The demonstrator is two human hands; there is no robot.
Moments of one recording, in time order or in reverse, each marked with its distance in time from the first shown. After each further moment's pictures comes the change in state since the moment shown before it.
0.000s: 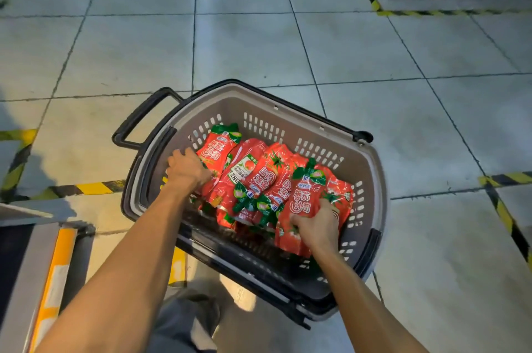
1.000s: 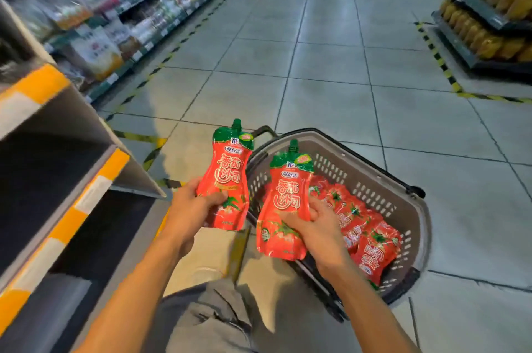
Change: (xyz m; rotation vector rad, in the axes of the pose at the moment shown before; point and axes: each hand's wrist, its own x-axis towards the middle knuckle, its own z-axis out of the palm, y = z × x) left_hand -0.258 -0.105 -0.119 -1.319 0.255 -0.029; right_hand -0.162 -0.102 -0.022 0.530 -0.623 -0.380
